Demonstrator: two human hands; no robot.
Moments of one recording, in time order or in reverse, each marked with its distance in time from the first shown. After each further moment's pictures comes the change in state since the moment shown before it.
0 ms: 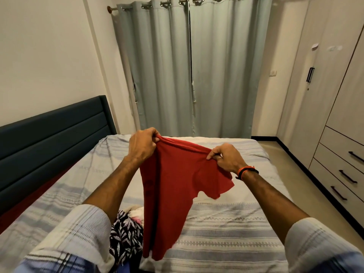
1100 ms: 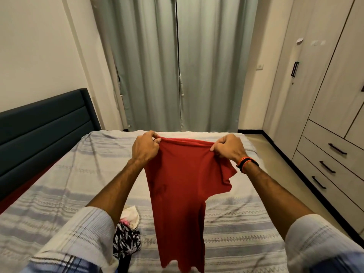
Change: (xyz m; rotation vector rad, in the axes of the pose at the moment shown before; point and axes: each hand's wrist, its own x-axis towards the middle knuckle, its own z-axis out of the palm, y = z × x) left_hand 0.018 0.011 0.066 -0.184 -0.075 -0.166; right_hand 0.017 0.014 -0.022 0.301 0.072 0.412
